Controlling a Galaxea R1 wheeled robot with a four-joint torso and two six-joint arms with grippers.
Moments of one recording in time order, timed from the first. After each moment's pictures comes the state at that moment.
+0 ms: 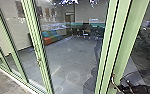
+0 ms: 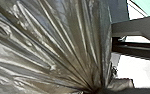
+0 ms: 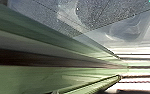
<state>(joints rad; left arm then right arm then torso) 1.55 3.02 -2.66 -0.54 0.10 0.60 -0.60 2.31 -1.96 0.10 -0.36 0.79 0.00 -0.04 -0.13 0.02</state>
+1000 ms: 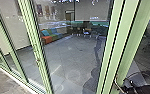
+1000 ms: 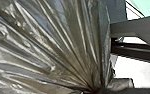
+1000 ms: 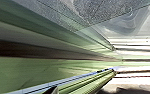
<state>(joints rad) 1.54 3.03 -2.66 -0.54 0.10 0.60 -0.59 2.20 -1.81 0.08 -0.40 0.81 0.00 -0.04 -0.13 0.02</state>
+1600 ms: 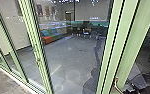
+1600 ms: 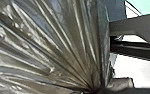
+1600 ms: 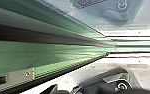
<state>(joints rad) 1.54 3.03 -2.66 -0.54 0.11 0.60 -0.57 2.10 -1.66 0.10 -0.55 0.79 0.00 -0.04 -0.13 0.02</state>
